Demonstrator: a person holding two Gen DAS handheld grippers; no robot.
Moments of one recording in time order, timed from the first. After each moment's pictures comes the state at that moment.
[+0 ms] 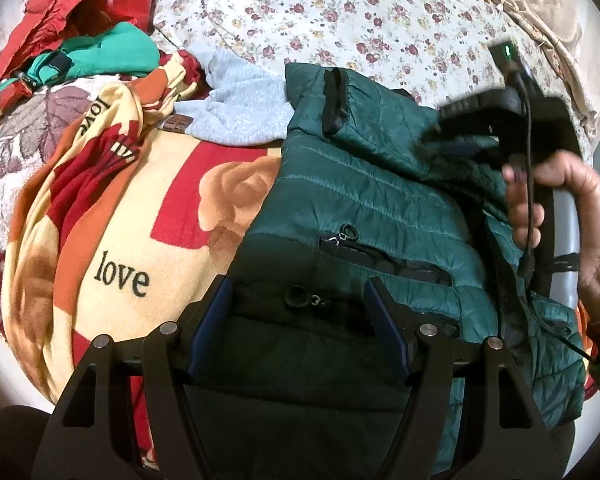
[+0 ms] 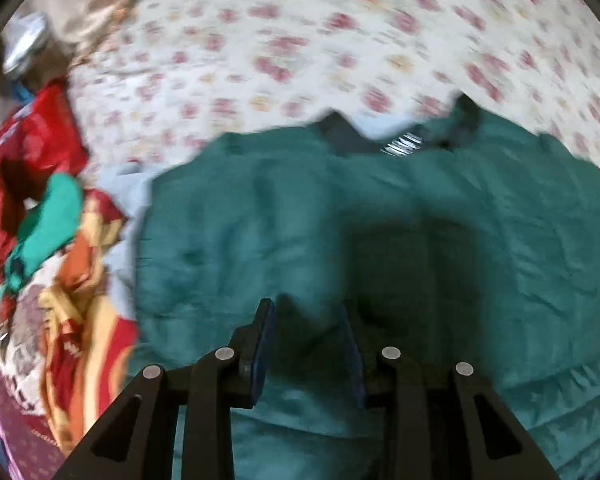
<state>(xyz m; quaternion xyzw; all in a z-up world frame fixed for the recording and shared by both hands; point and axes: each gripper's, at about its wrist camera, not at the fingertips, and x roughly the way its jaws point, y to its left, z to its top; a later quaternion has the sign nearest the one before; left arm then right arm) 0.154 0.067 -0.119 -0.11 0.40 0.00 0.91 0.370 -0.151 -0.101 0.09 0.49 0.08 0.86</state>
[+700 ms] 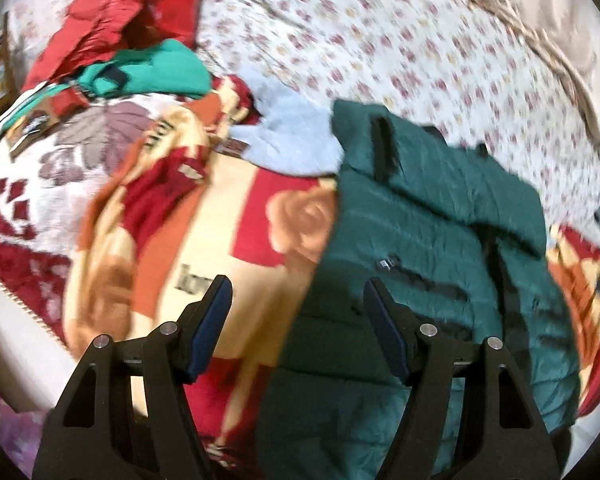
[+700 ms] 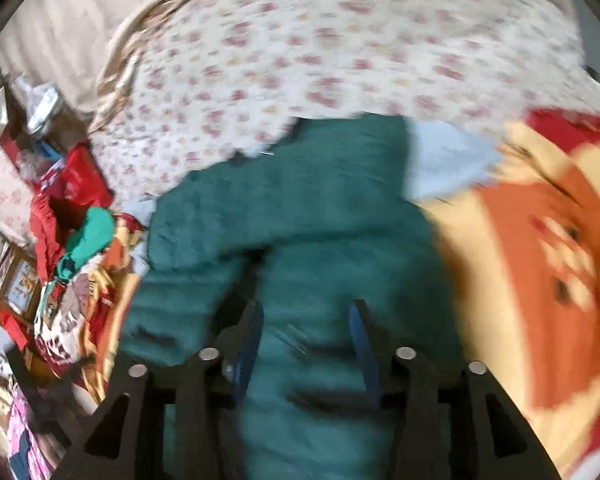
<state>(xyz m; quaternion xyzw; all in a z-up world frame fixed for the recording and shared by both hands) 0.126 0.120 -0.083 -0.13 0.38 0.05 0.91 0.142 -0.375 -0.030 0.16 0.43 0.06 0.89</state>
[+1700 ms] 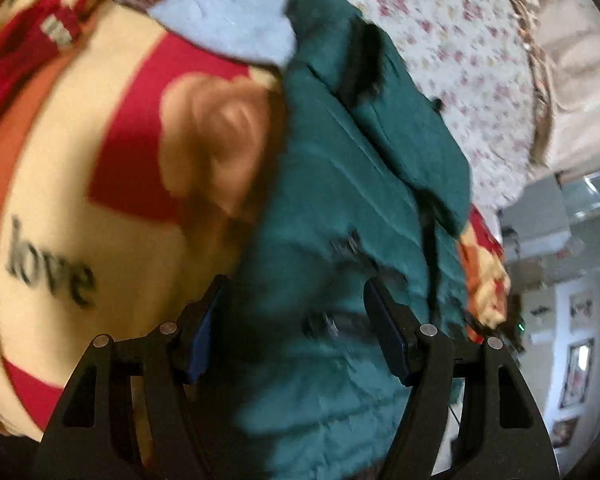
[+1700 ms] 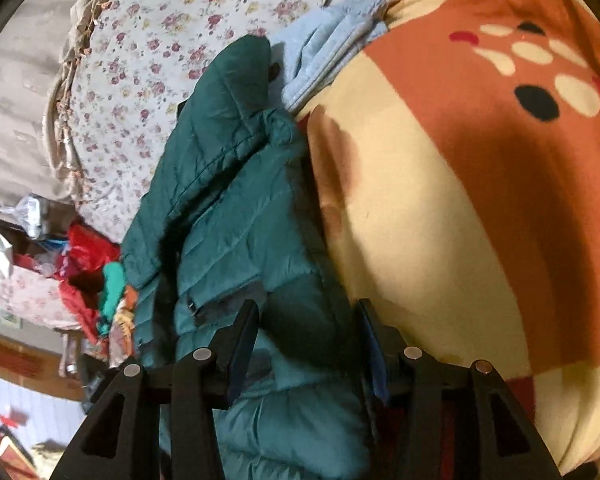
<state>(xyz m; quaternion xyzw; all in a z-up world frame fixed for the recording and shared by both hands) 0.206 0.130 -0.152 -0.31 0.54 -0.18 0.76 0.156 -0.455 -0.145 0.40 0.48 0.12 0.77</state>
